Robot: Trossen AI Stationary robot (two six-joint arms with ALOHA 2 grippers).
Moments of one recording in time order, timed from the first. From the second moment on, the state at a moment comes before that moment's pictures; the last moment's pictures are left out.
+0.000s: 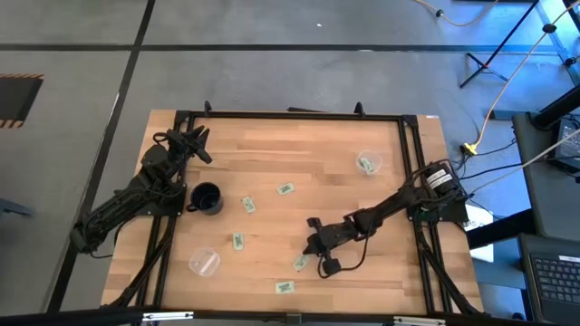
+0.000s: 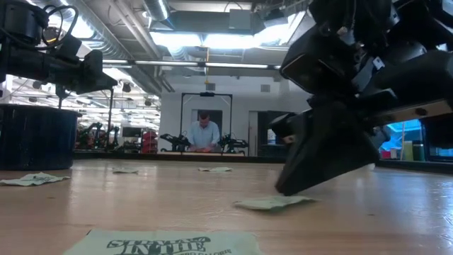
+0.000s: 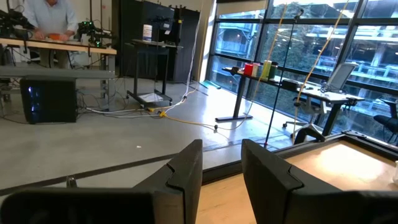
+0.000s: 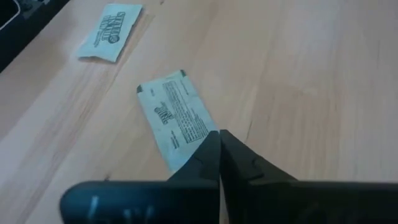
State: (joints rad) left arm 0.76 0.02 0.01 0.05 -0.25 -0.17; right arm 0.40 1.93 0.80 0.44 -0.03 0.10
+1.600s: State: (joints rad) left arm 0.76 0.02 0.01 0.05 -0.24 -0.17; right arm -0.16 0.90 0.56 -0.70 0.64 0.49
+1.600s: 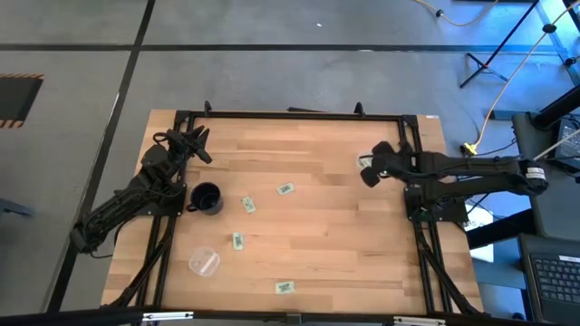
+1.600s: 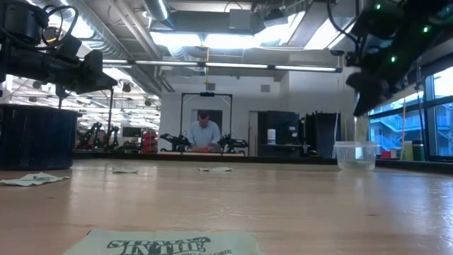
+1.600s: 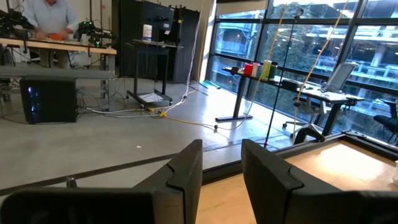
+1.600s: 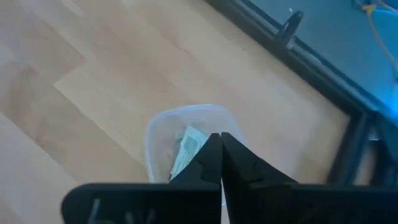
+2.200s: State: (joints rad) left arm 0.76 0.02 0.01 0.05 -0.24 -0.17; right arm -0.21 0.90 0.43 -0.54 0.62 0.45
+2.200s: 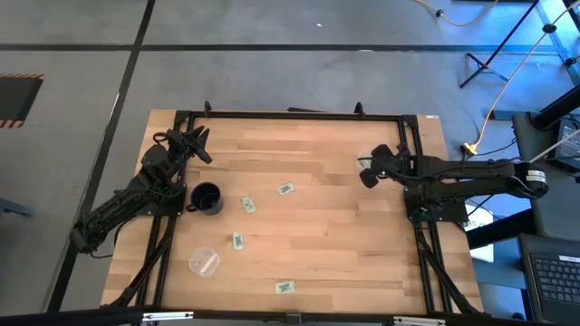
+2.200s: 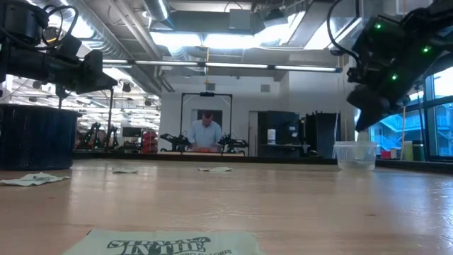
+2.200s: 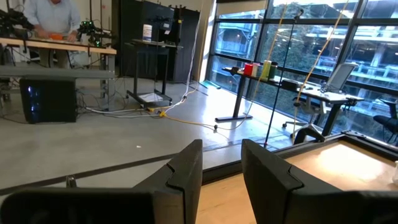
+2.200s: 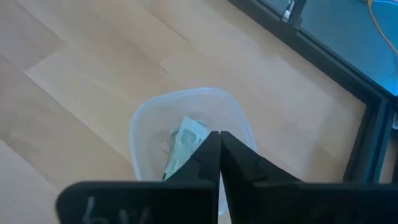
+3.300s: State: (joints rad) left arm 0.76 0.02 0.01 0.05 -0.24 -0.20; right arm 0.02 0.95 0.53 -0.01 0.34 0.15
